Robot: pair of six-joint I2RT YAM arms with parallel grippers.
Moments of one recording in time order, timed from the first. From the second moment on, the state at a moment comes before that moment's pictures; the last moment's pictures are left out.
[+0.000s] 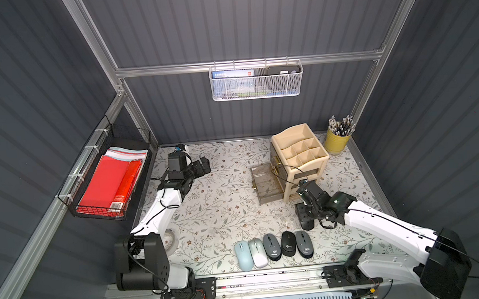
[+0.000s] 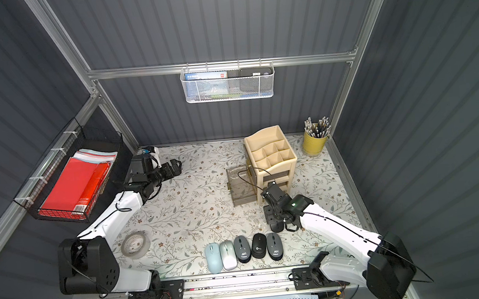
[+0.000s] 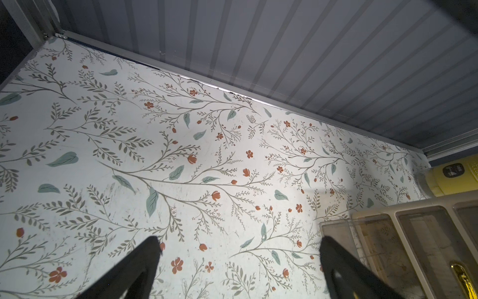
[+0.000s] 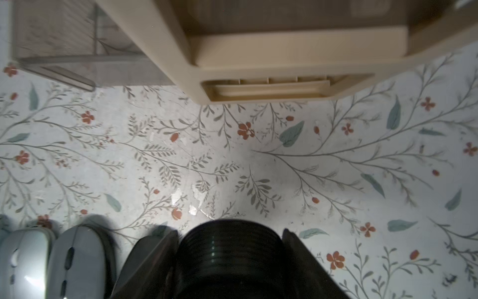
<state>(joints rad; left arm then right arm) -0.07 1.43 1.04 -0.16 0.13 -0.36 0.70 1.17 0.76 -0.74 0.18 0.47</state>
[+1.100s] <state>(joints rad) -0.27 1.56 1.06 -0.14 0.09 -0.42 0.82 1.33 0.96 -0.59 -0.07 0.42</state>
